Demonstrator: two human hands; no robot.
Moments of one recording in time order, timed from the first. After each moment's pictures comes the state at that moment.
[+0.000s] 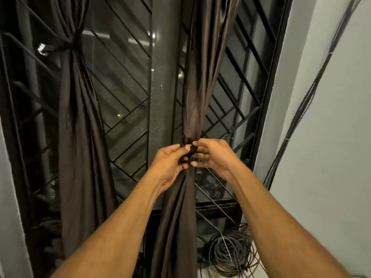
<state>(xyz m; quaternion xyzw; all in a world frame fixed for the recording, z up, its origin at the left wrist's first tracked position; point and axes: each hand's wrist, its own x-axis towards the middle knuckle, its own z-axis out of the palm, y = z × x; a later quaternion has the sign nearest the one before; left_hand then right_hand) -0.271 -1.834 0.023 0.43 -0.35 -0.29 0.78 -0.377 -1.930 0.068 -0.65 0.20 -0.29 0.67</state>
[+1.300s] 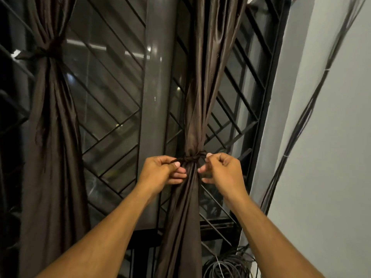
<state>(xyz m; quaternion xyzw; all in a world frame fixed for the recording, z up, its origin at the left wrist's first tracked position) -0.244 -1.867 0.026 0.54 -0.33 -0.20 0.75 -0.388 -1.971 0.048 -0.68 0.20 -0.45 0.54</state>
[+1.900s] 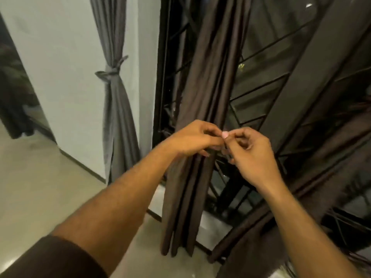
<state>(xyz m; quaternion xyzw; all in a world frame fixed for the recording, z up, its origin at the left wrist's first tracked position) -0.204 -1.659 -0.078 0.77 -0.23 -0.15 0.58 -0.266 -1.820 -0.085 -0.82 -0.02 -0.22 0.52</state>
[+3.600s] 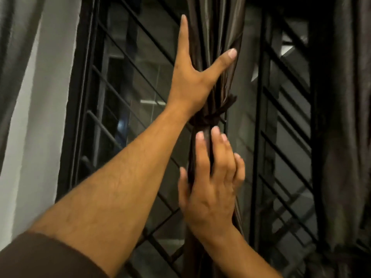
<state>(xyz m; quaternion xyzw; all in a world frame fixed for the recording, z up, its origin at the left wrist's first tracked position) -0.074 -1.752 0.316 0.39 -0.55 0.34 0.66 -0.123 -1.811 0.113 -0.64 0.05 -0.75 -0.11</state>
